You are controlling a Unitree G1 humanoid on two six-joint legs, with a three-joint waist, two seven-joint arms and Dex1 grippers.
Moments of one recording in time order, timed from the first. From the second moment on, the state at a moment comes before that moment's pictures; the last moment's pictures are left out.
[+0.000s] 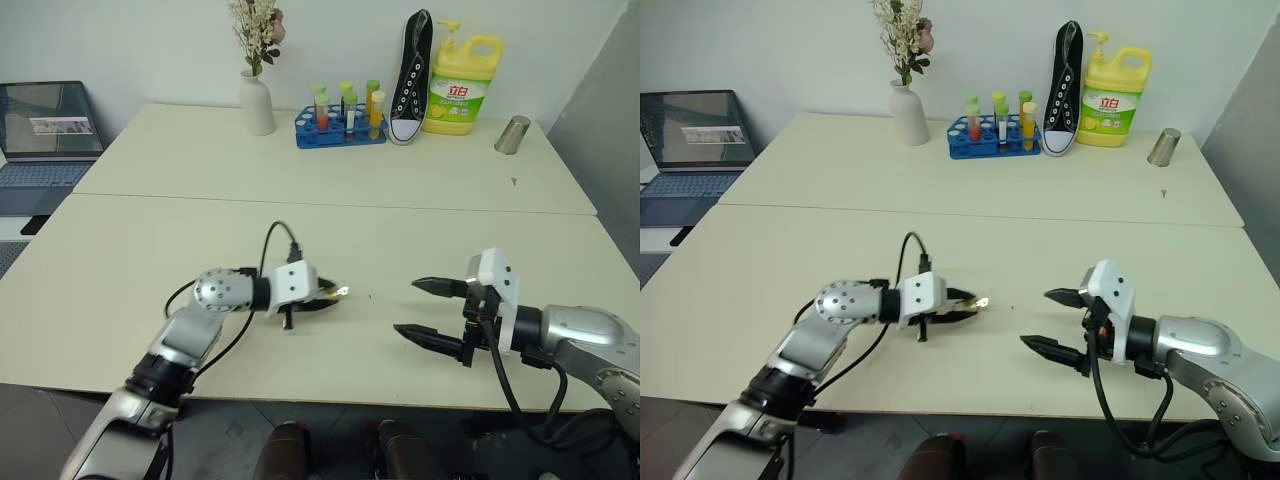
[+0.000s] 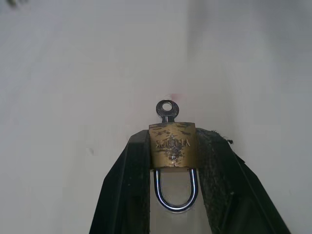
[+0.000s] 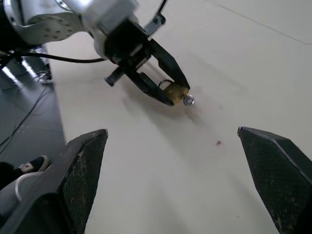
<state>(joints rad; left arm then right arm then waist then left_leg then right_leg) -0.52 0.57 -0.31 0.09 -0.03 -0.15 -1.04 -0.09 -0.79 -0.13 -0.71 0.79 0.85 0.66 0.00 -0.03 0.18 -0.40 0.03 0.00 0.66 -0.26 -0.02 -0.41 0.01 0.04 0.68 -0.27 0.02</state>
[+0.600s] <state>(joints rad) -0.69 0.53 -0.31 0.37 0.17 -0.99 -0.86 -0.08 -0.72 -0.17 -0.73 0.80 0.80 0.59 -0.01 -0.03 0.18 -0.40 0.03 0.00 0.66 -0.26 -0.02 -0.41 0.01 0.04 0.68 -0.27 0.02</state>
